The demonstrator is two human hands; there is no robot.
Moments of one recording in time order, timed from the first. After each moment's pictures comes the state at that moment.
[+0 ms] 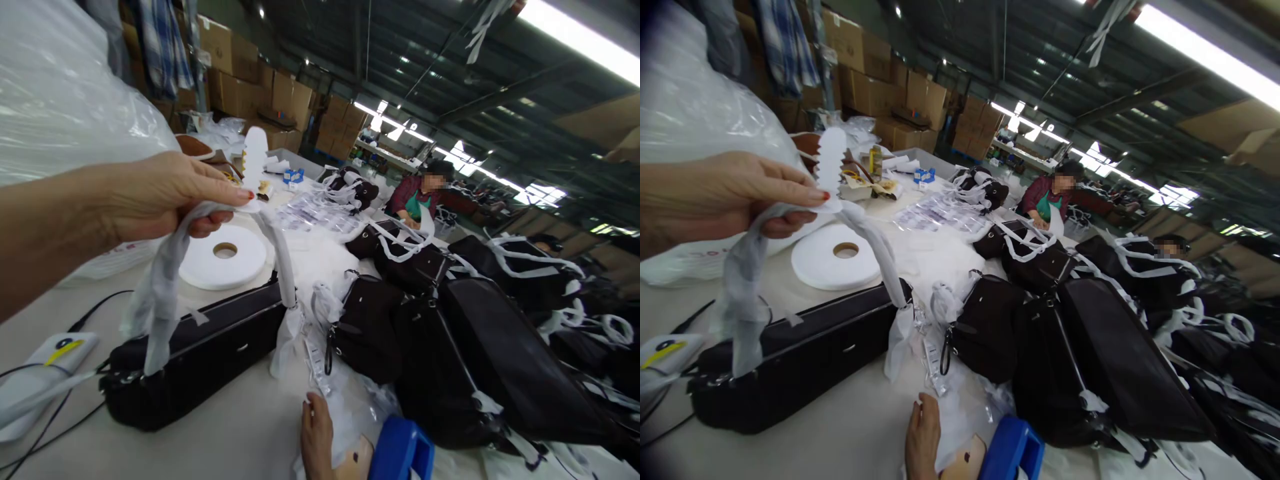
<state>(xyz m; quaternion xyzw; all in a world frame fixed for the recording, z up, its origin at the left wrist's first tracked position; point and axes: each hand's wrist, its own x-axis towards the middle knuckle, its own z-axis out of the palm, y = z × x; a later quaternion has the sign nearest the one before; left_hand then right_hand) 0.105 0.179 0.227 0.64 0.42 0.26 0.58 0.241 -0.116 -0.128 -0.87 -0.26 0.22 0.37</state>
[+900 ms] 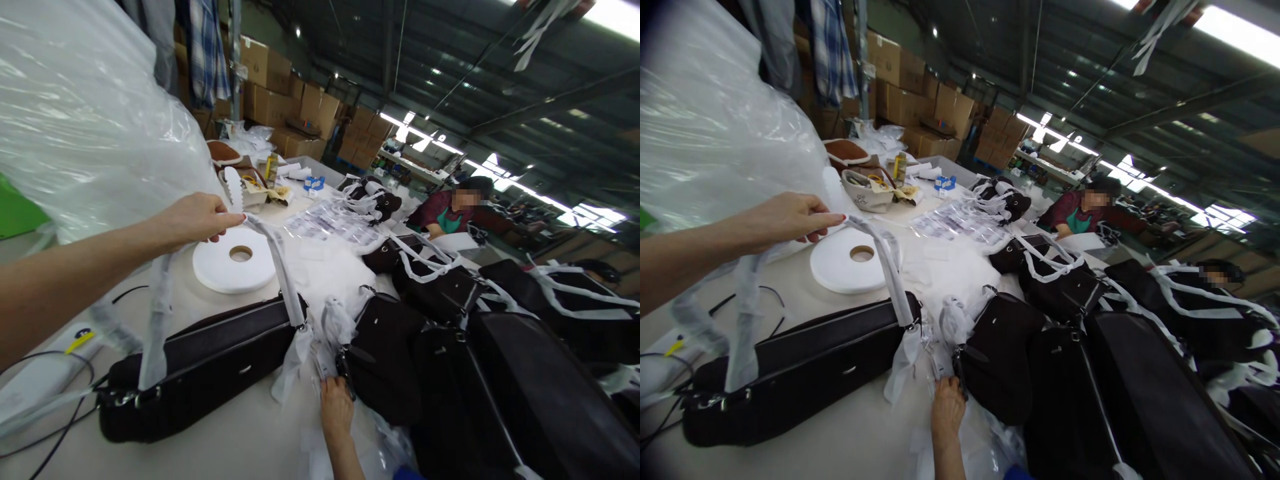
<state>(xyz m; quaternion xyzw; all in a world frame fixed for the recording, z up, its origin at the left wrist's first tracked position) 0.101 0.240 0.154 0.71 0.58 0.26 0.31 0.317 -0.055 -0.125 -0.88 -0.47 0.00 -0.04</state>
